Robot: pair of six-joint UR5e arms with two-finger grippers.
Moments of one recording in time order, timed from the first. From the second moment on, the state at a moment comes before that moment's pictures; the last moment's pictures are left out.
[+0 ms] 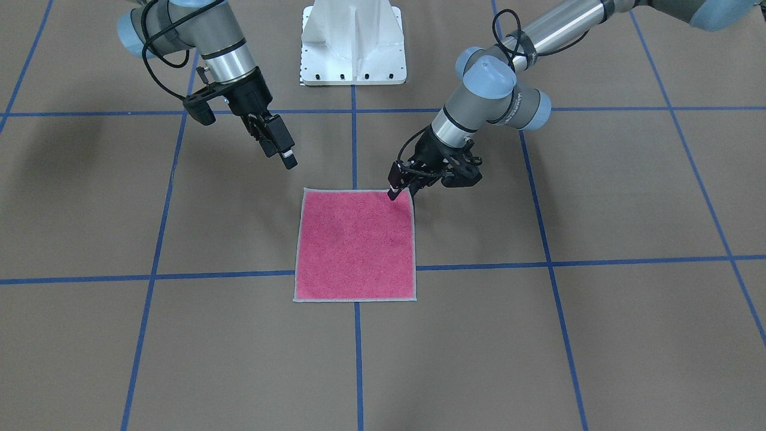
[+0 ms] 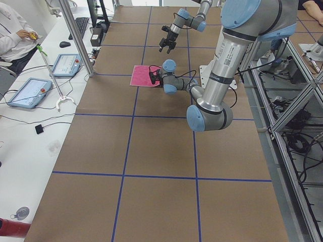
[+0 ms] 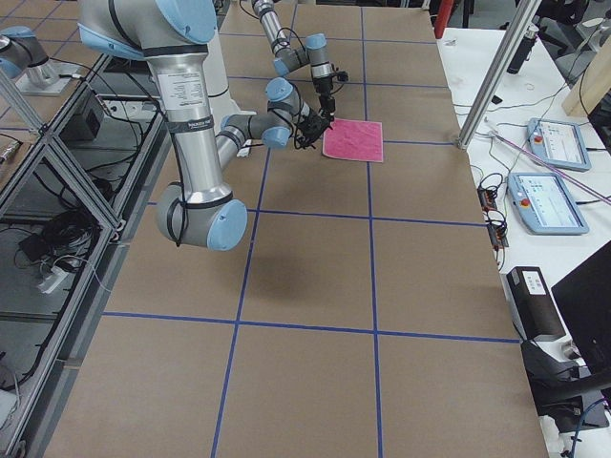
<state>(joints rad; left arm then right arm) -0.48 -2.06 -1.50 -2.44 -1.76 -1.73 0.39 -1.29 1.94 -1.07 1.44 2.21</state>
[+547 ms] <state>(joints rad) -0.48 -2.06 -1.51 -2.45 -1.79 -1.72 0.39 -1.29 1.94 -1.07 1.44 2.21</state>
